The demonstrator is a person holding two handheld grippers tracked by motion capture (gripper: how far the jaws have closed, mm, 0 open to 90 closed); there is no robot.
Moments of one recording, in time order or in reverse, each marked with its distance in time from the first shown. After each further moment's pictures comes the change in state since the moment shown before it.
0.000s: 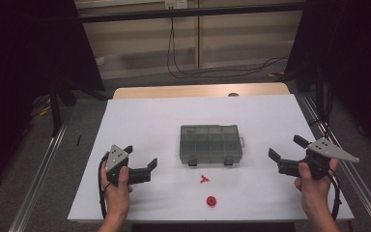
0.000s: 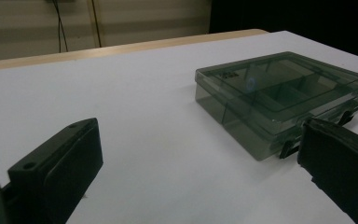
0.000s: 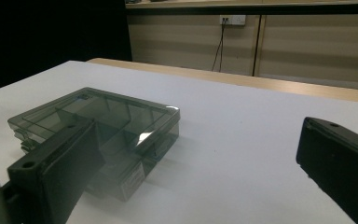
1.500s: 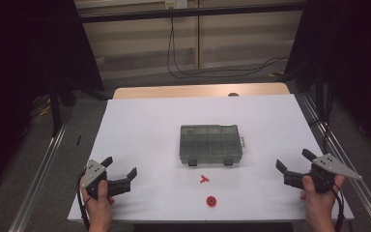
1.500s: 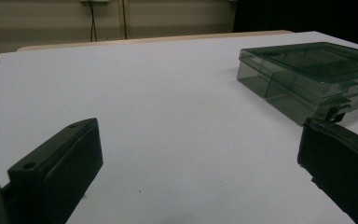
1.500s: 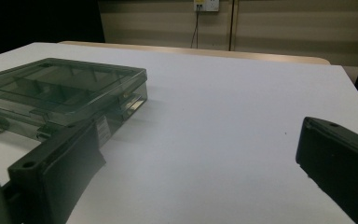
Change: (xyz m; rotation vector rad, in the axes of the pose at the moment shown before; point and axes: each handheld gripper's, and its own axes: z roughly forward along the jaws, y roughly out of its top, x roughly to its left) left arm 0.037 -0.043 -0.039 -0.049 0.078 -0.037; right arm -0.013 -0.046 -0.017 0.024 -0.102 0.012
